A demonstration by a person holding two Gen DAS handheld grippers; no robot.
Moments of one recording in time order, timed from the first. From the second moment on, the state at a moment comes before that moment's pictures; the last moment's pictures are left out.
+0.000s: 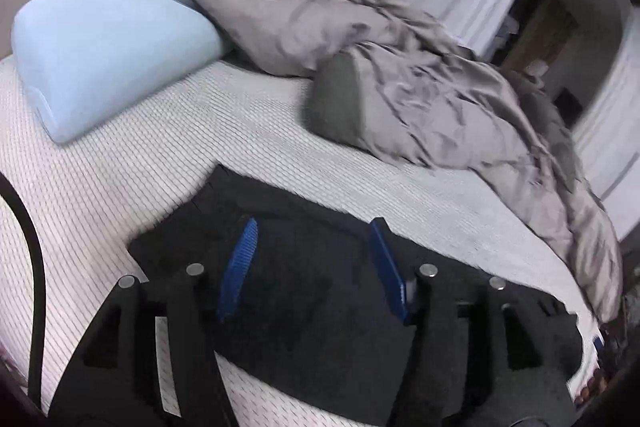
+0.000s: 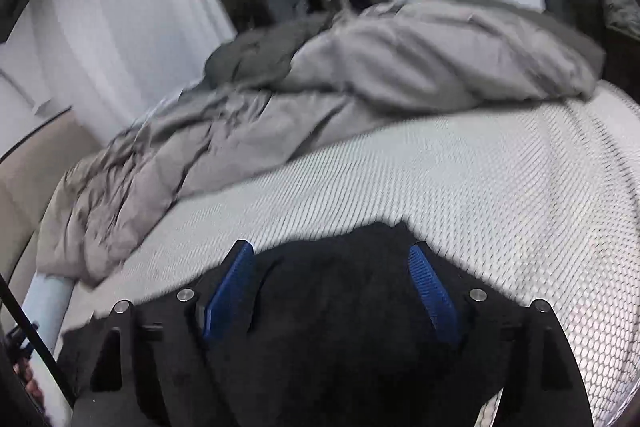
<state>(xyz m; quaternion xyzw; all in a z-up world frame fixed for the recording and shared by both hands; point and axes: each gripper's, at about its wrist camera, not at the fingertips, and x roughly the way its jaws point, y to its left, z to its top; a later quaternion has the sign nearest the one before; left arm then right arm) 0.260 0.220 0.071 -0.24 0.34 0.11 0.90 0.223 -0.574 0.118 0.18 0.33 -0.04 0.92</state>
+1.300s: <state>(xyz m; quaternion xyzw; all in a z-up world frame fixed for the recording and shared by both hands) 0.254 0.115 0.001 -0.20 0.35 0.00 0.91 0.310 -0.590 0.034 0.01 0.50 -0.05 0.86</state>
